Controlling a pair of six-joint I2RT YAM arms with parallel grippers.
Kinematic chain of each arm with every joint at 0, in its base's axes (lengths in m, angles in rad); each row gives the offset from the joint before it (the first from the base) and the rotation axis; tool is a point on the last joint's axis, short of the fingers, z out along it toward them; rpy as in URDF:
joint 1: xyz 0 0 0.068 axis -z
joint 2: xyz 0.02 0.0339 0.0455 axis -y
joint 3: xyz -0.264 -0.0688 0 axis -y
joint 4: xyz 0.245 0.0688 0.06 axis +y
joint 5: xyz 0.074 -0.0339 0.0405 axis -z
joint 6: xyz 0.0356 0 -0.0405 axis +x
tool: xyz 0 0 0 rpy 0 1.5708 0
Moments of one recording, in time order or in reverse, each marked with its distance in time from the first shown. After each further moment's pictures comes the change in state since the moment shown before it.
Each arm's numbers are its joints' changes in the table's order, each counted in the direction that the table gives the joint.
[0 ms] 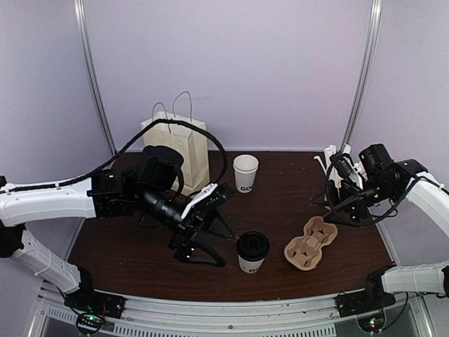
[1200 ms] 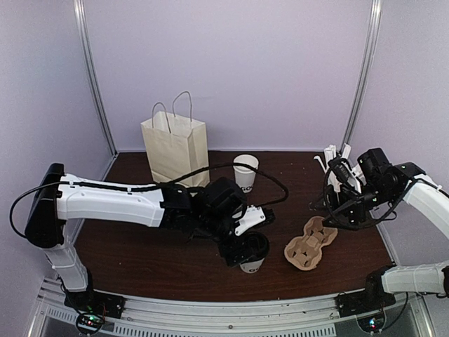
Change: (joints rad) left arm 0.106 -0.420 0.225 0.148 -0.746 0.020; right arm 0.000 0.001 -0.037 0.002 0.008 -0.009
